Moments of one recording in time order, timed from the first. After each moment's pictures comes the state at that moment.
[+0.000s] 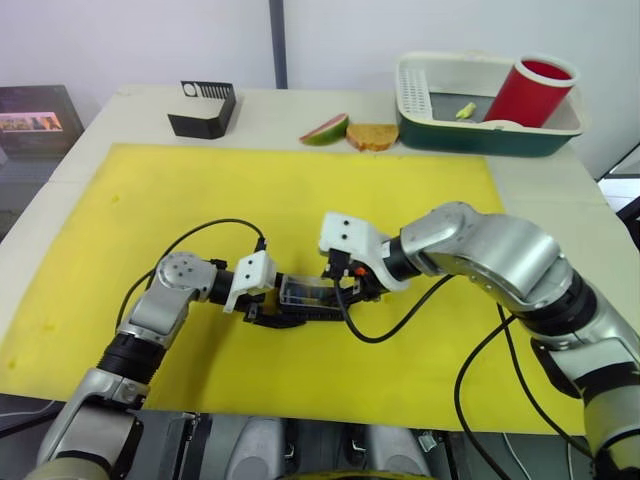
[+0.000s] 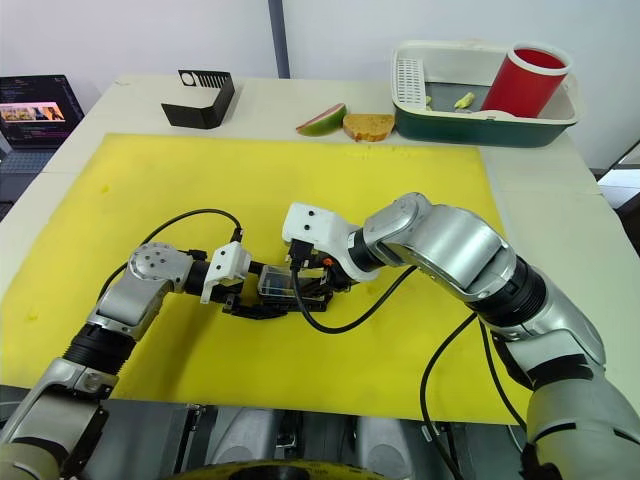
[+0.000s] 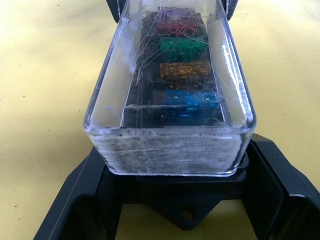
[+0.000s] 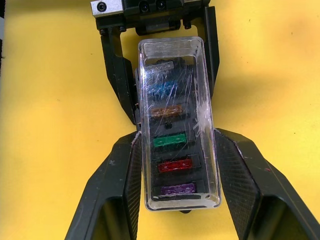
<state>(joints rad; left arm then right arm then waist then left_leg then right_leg) -0.46 0.57 -0.26 0.17 -0.21 0.04 -1.37 -0.95 -0.67 0.53 -0.44 0.56 1.33 0.82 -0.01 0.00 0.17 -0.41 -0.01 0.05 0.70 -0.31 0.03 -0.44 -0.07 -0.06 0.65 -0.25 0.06</state>
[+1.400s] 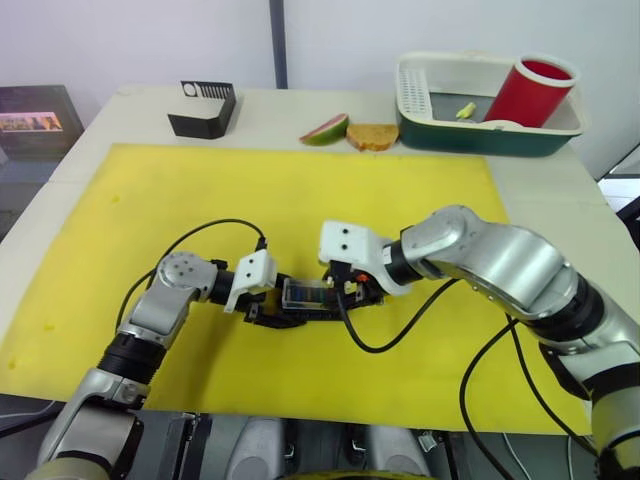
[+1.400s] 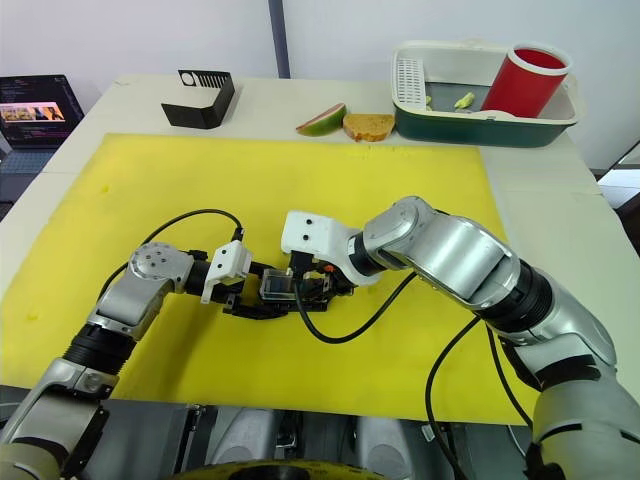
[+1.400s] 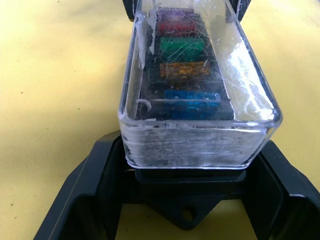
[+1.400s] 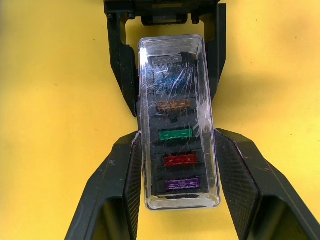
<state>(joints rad) -0.46 0.57 -0.26 0.16 -0.22 0.08 -1.37 -0.95 -0.71 0.58 -0.50 0.49 1.28 0.84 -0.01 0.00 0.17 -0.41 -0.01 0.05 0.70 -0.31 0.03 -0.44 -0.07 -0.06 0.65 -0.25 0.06</state>
